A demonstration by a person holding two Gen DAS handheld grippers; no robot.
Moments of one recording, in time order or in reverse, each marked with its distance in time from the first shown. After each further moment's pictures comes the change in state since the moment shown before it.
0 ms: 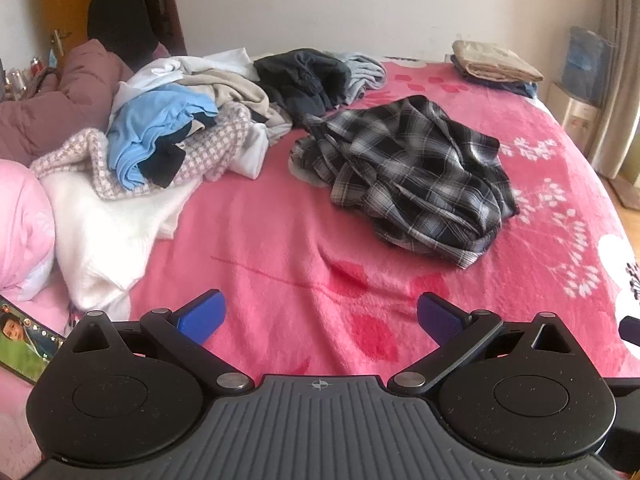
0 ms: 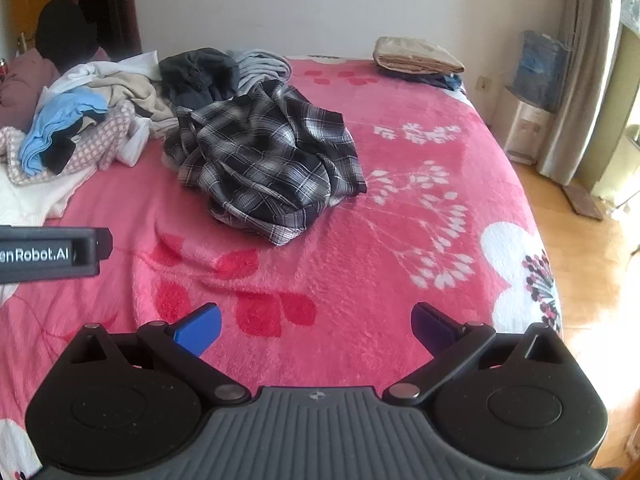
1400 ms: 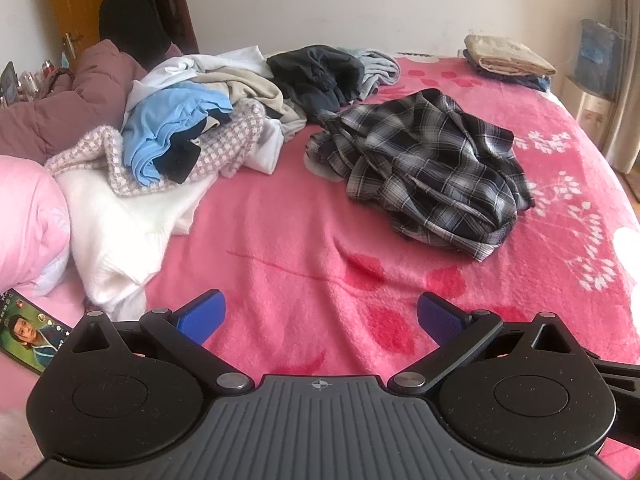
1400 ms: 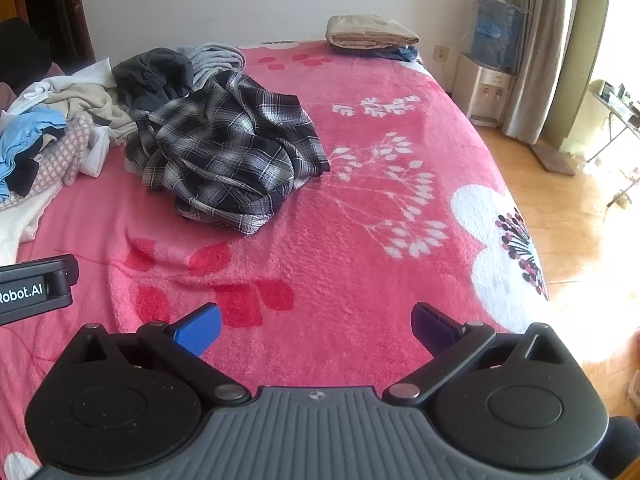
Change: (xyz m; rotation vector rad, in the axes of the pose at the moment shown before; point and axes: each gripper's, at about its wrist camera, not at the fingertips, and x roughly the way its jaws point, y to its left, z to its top) left arm 0.000 -0.004 -0.007 0.015 0.016 0.056; right arm 0.002 -0.007 -0.003 0.123 0.054 -0.082
